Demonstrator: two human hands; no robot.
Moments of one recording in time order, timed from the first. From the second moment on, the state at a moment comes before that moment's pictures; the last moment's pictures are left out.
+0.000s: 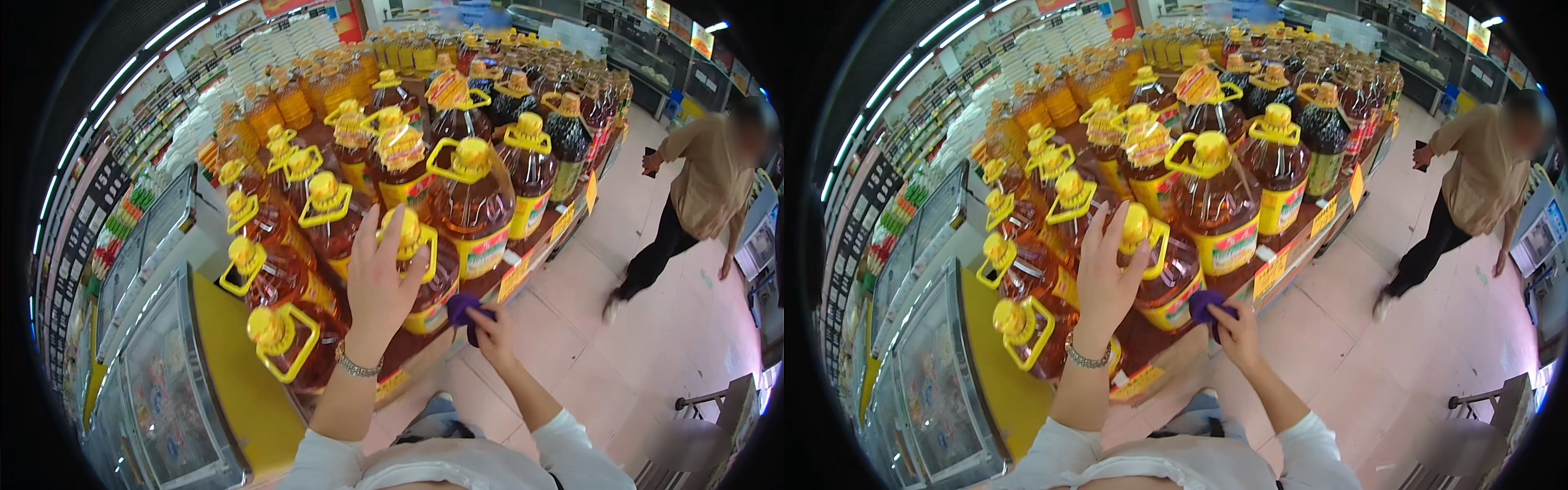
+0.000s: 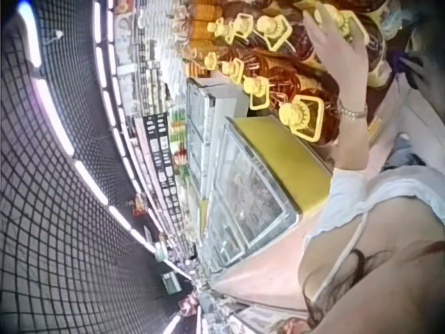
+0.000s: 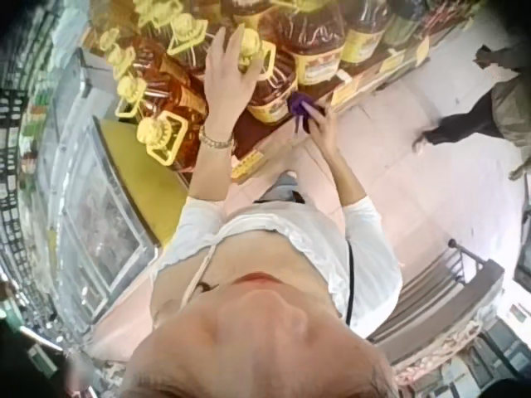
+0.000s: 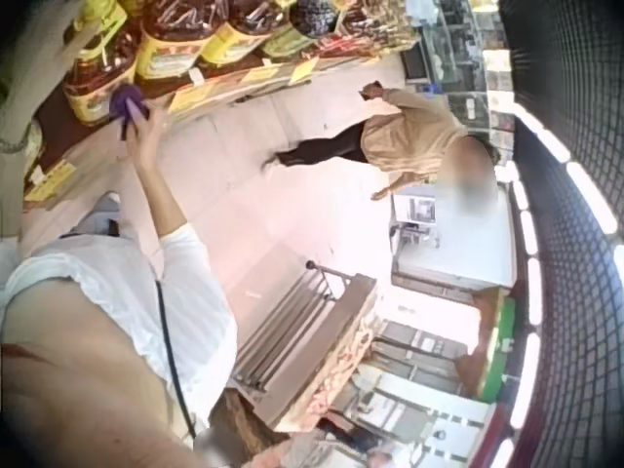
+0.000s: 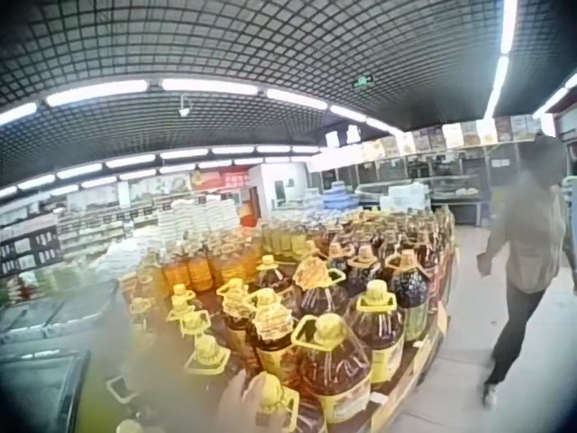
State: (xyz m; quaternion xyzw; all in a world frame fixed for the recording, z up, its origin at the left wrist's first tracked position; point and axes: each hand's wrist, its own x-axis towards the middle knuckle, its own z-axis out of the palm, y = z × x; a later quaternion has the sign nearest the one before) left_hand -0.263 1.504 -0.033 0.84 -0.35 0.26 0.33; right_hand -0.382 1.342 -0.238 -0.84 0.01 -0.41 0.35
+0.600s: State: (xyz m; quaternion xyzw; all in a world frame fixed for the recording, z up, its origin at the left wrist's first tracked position) left_hand -0.312 1.517 -0.028 0.89 -0.32 0.22 0.24; right_hand -0.294 1.318 -0.100 -0.78 -0.26 -0.18 0.55
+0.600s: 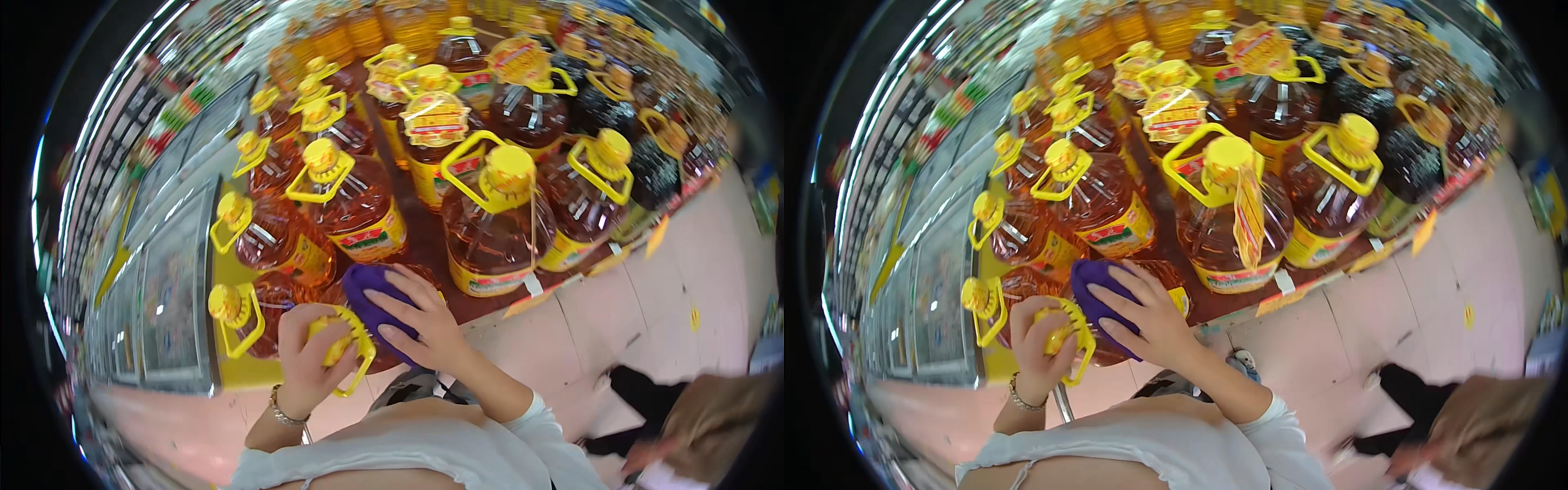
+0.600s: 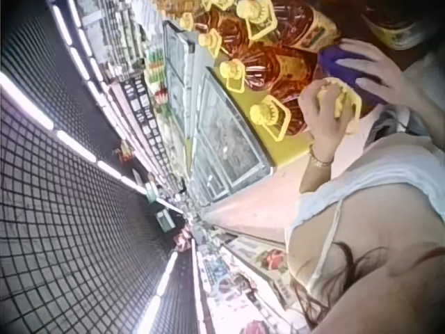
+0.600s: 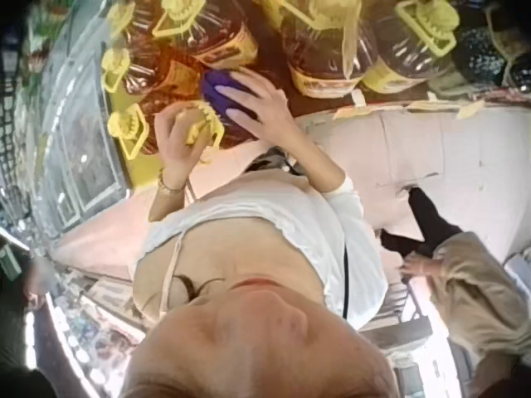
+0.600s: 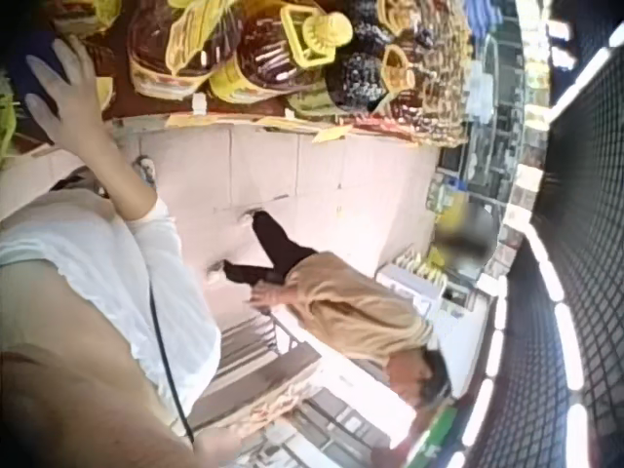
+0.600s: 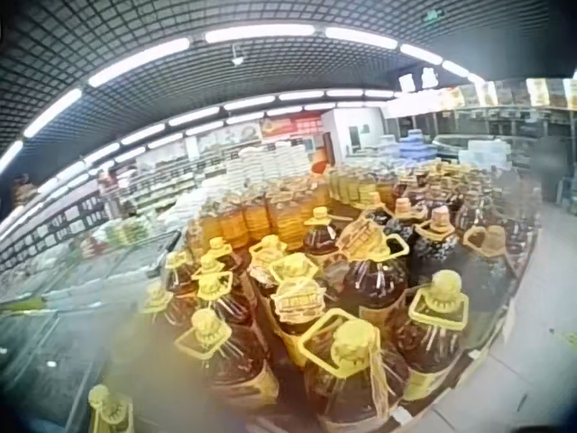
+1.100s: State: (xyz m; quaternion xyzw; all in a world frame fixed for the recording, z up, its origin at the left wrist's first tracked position) left_hand -0.422 1.515 -0.060 0.89 -0.36 0.25 0.15; right_hand -0.248 1.320 -0.101 -0.62 -0.53 0.07 0.58
